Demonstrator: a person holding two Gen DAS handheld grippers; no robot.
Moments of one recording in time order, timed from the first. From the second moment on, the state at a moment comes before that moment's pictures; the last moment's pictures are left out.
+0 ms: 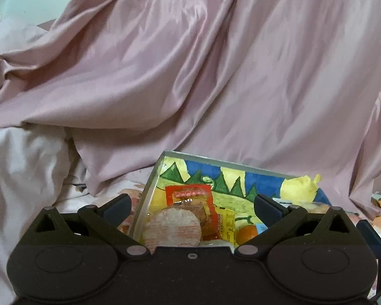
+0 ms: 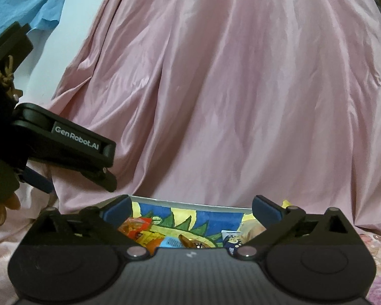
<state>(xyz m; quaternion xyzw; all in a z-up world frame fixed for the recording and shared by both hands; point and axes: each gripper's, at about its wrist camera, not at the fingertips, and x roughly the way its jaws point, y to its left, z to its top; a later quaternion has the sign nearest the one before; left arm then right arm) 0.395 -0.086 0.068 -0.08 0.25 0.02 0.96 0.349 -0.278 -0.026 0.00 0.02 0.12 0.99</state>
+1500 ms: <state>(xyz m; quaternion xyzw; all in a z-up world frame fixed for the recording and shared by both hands) 0.169 0.007 0.073 -0.13 0.27 0.01 0.95 0.139 -0.272 0.001 -0.02 0.05 0.08 1.00</state>
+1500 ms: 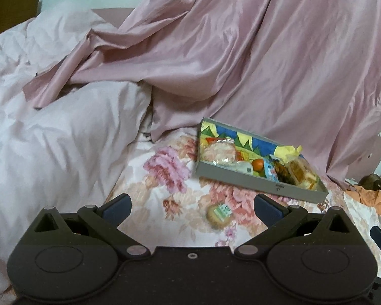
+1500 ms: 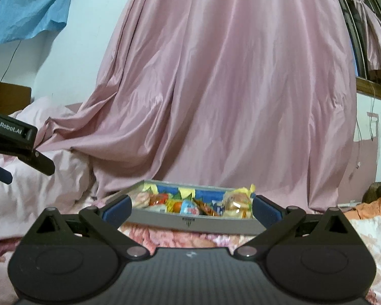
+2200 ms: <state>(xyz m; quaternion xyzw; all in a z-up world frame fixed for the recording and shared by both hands) 0.165 0.036 -0.019 -0.04 0.31 -0.06 0.95 0.115 -0.238 -0.036 -0.06 0.15 0.09 0.98</state>
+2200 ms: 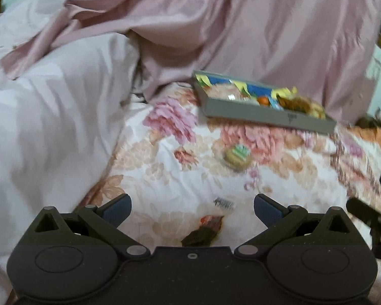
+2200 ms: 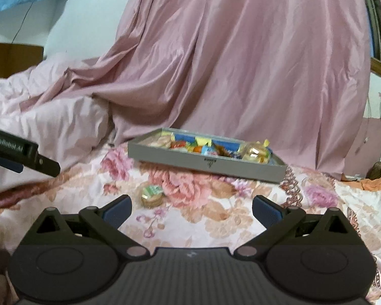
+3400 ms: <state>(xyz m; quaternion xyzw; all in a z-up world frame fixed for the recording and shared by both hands) 0.249 0.052 -0.082 0.04 0.43 -0.33 0.84 0.199 -0.184 -0.116 -0.14 0.28 0.14 0.94</state>
